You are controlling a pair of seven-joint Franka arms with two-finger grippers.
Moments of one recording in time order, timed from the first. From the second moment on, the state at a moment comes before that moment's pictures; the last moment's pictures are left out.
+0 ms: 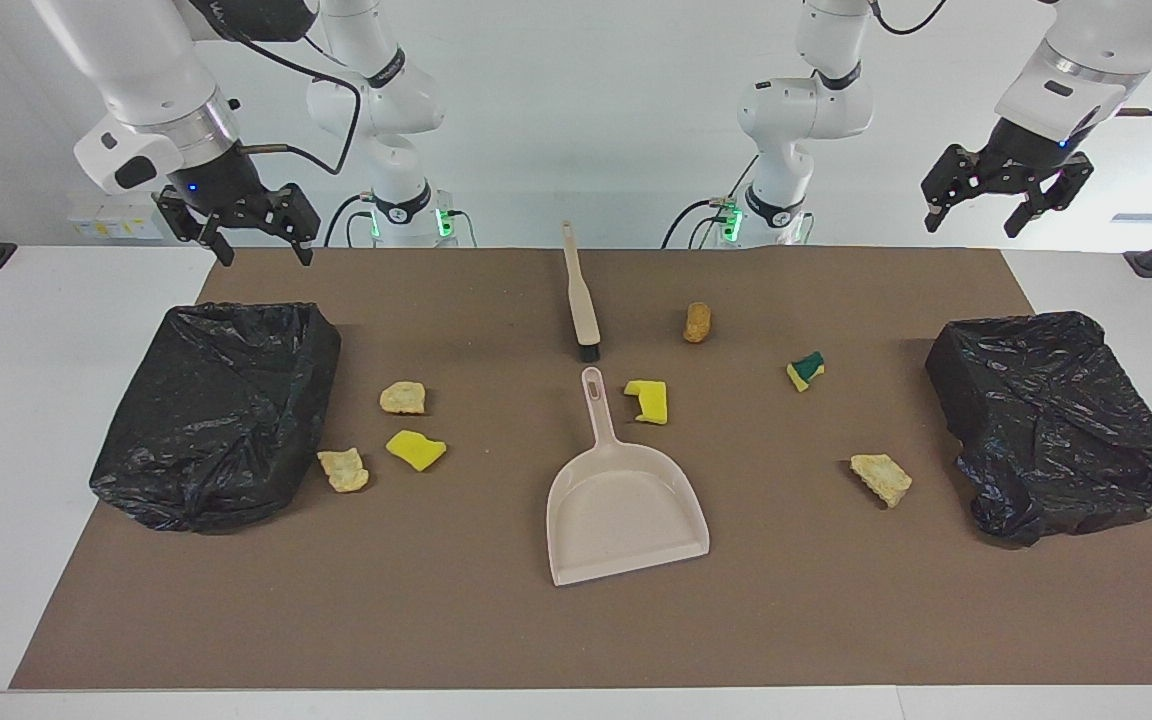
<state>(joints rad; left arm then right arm) -0.06 -0.05 0.01 -1.48 -0.01 1.44 0.11 0.00 0.04 -0.01 -1.46 0.02 1.46 0.02</state>
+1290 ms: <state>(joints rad) -0.06 -0.09 0.00 -1.54 -0.01 1.40 0.11 0.09 0.08 0.01 -1.53 0.03 1.63 0.02</state>
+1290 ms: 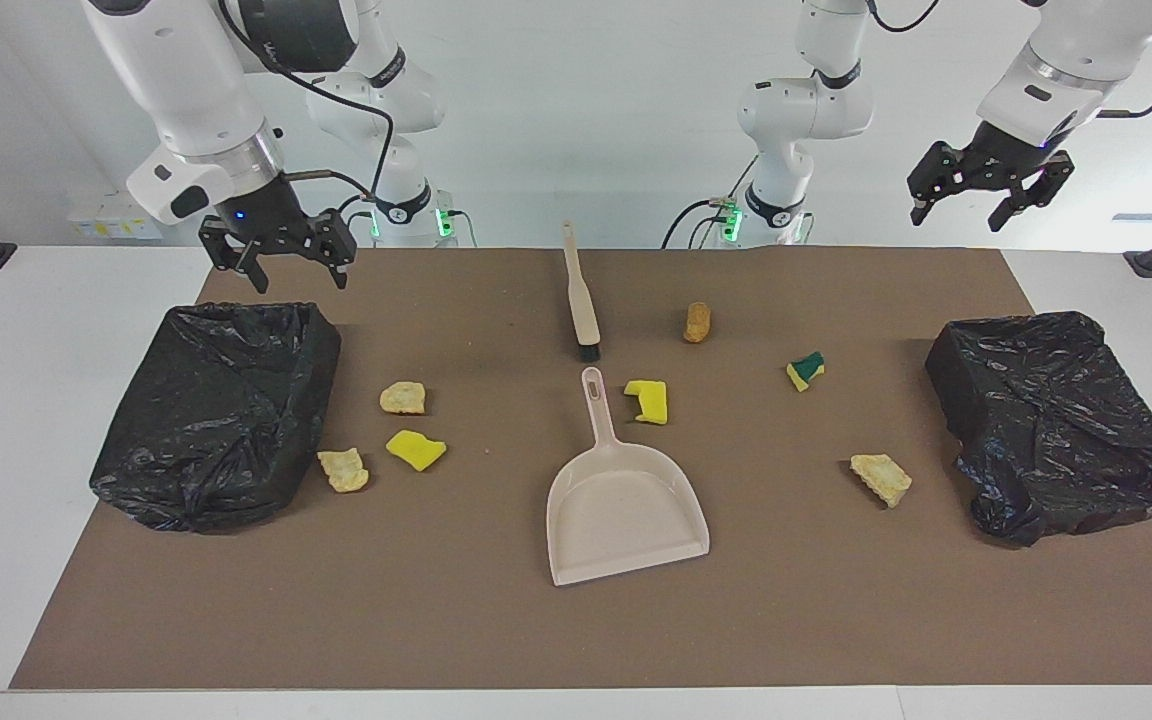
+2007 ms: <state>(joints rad) -0.13 -0.19 -0.01 -1.76 -0.01 1.50 0.04 0.31 0.31 0.01 -1.55 0.12 1.92 0.19</state>
